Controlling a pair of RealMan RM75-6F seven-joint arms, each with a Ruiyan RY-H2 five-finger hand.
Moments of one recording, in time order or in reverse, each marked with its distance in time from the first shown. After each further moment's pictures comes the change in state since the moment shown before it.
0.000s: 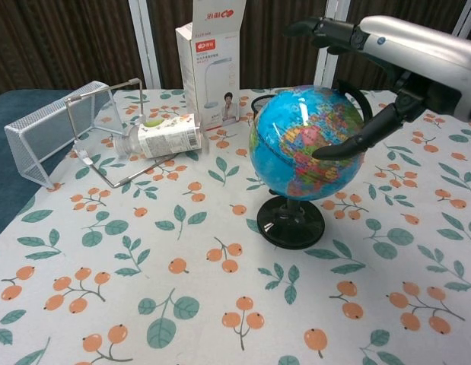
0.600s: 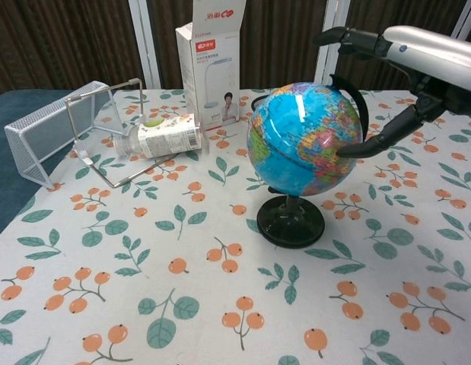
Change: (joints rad) left arm -0.001 -0.003 -0.003 -0.009 -0.015 -0.007 0.025; right arm 0.001 0.037 -0.010 0.045 0.065 0.015 0.023
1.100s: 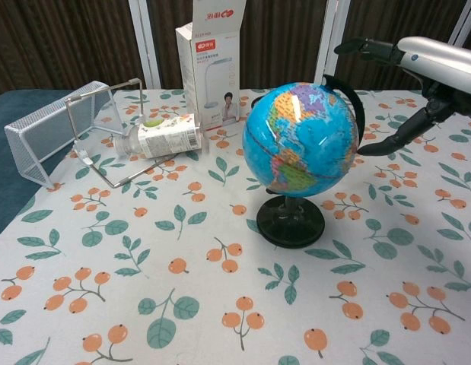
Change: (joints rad) left arm -0.009 -0.012 -0.006 0.007 -0.019 -0.021 0.023; right arm 0.018 -0.005 0.012 0.101 0.066 -0.009 -0.005
